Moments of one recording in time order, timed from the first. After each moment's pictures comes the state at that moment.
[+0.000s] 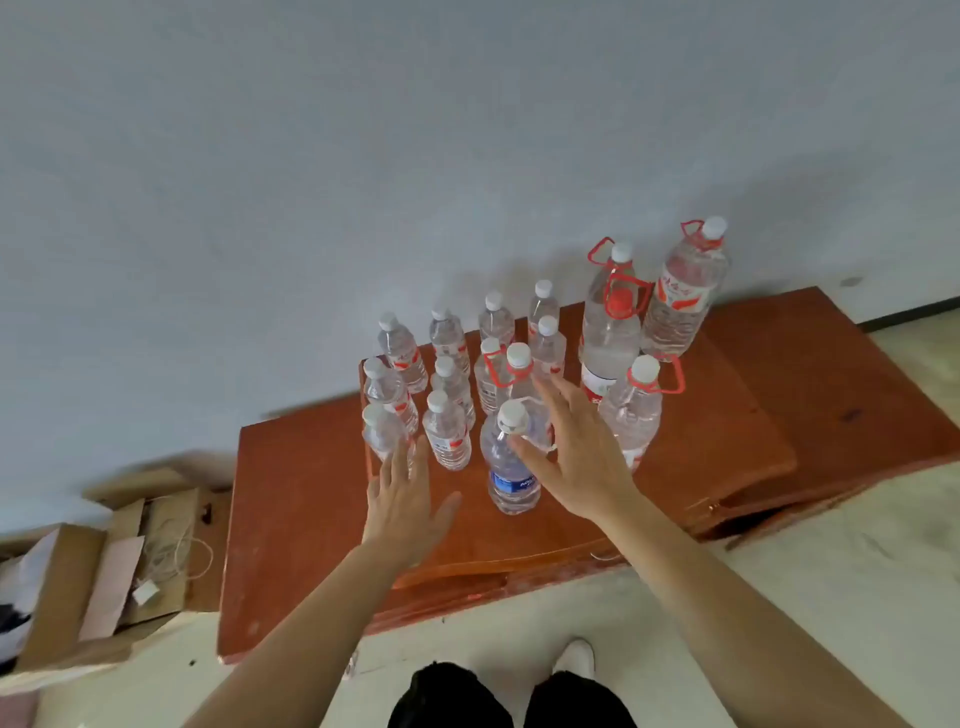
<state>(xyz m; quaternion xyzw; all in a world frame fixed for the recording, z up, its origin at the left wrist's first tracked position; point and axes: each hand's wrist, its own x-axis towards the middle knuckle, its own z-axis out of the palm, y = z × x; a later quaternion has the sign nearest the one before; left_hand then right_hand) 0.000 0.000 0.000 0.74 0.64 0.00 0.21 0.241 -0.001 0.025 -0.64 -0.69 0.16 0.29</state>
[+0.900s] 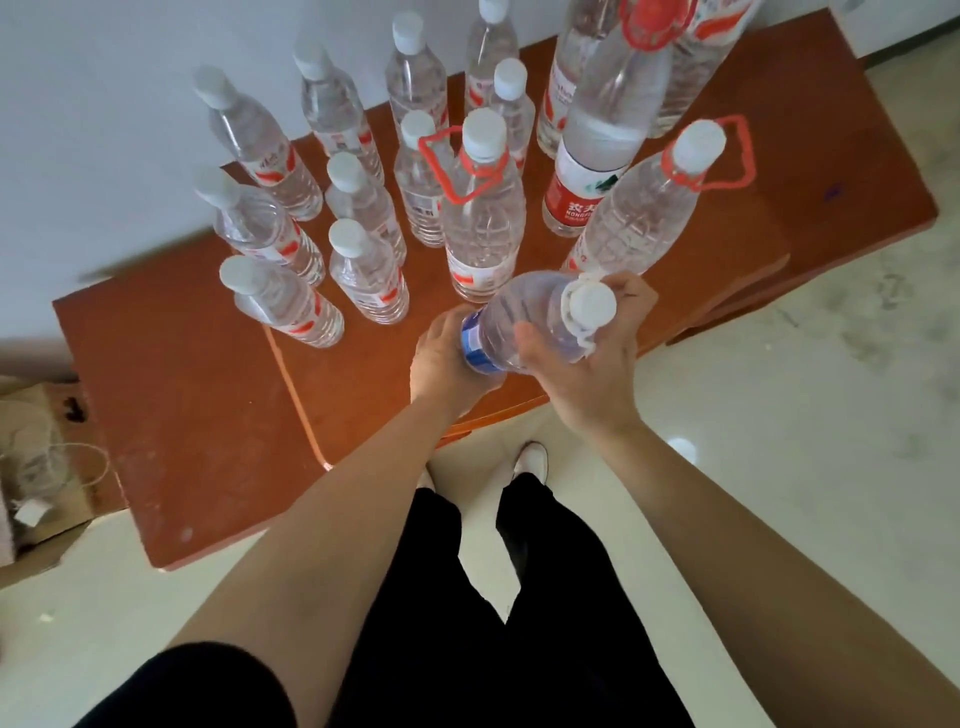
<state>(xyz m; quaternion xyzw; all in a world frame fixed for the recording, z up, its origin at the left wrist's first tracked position) 0.080 0.044 -0.141 0.68 0.59 0.06 0.43 0.214 -0.021 -0.055 -0.70 -0.41 0.22 0.53</state>
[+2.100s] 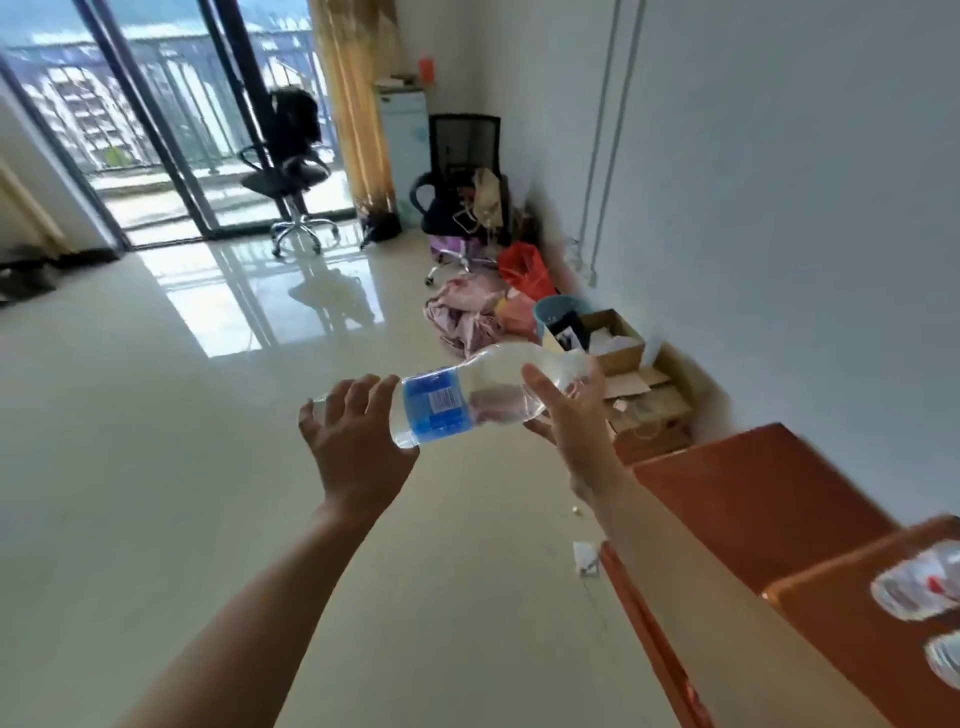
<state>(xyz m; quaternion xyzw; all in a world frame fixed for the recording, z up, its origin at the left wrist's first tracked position) -0.194 -0.593 0.126 0.13 0.94 0.15 -0.29 -0.144 -0.368 0.152 -0.15 -0.63 0.75 0.14</state>
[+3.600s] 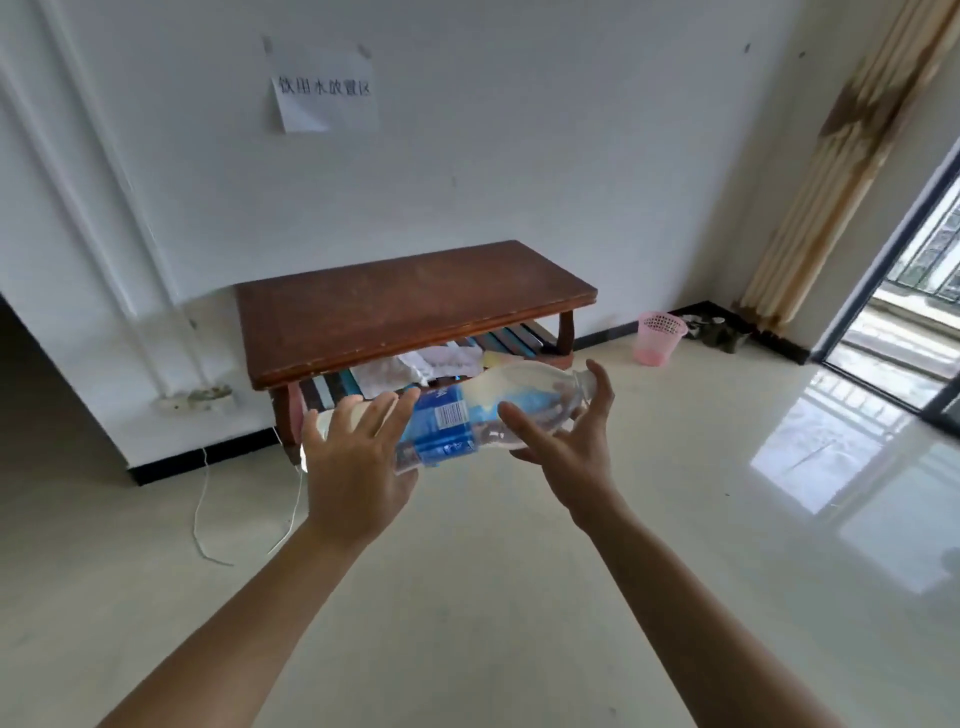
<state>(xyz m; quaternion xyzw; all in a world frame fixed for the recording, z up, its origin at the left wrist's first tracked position) -0.387 -1.845 0.171 -0.43 0.85 -0.11 -0.28 -0.594 -1.750 0.204 0.38 -0.57 0.66 -0.29</state>
